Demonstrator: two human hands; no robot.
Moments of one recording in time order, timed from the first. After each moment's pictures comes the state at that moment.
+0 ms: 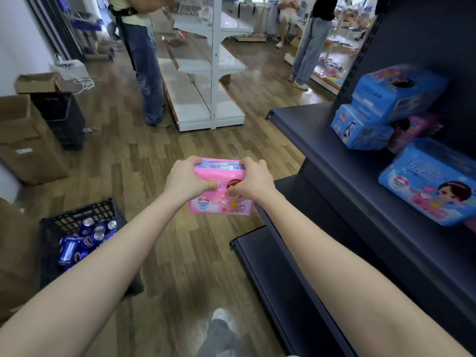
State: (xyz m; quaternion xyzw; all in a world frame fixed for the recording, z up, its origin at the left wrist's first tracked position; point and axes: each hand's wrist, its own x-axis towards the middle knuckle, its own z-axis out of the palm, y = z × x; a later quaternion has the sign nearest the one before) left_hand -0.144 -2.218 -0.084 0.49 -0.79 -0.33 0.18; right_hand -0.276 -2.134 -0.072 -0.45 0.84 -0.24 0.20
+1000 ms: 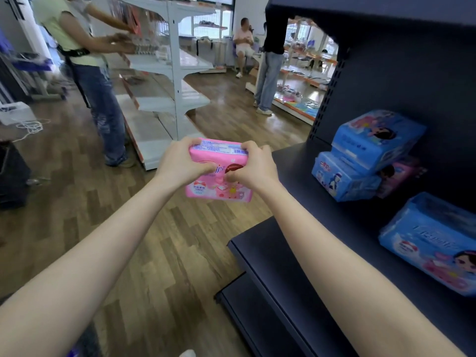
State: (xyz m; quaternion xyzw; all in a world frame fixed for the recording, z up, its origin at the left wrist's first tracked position) left_hand -0.275 -2.339 -0.004 0.36 -0.84 -0.30 0.26; right_hand -0.391 -2.229 0.001 -0.40 0.85 -0.34 0.07
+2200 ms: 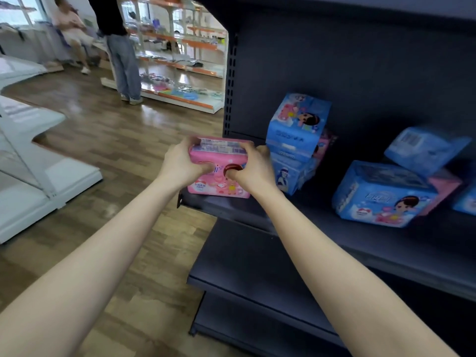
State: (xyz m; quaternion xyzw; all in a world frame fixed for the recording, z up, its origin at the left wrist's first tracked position) left_hand -0.457 -2.374 -0.011 0.08 -0.90 -0.40 0.15; right_hand -0.479 -2.219 -0.006 -0.11 0.94 -0.32 -0.07
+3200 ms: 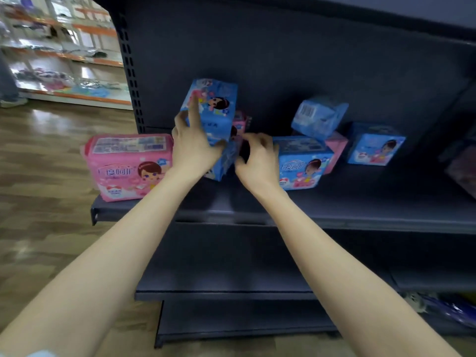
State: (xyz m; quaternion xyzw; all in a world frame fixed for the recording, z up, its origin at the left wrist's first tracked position) left_hand -0.483 -2.219 0.013 -0.09 -0.89 -0.38 0.21; right_hand -0.444 -2.100 0.002 0.05 0.94 -0.27 -0.21
